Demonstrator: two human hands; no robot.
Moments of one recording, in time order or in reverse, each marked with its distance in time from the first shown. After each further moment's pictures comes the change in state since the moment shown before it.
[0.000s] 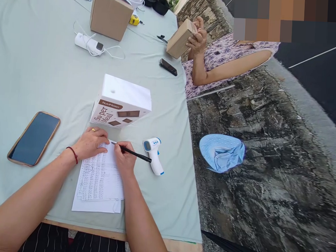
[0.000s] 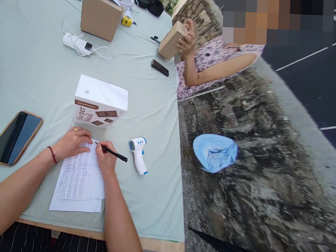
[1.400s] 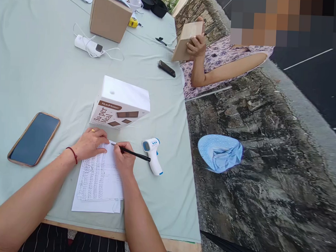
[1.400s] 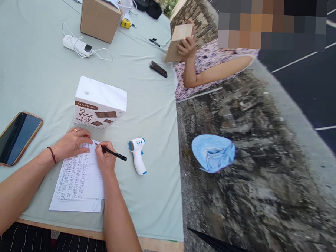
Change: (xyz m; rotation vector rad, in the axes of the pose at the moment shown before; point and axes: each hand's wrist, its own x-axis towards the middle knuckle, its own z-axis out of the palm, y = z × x) left_hand -0.001 -0.003 0.001 0.041 0.007 0.041; right_hand 0.001 -0.001 0.000 -0.014 0.004 0.010
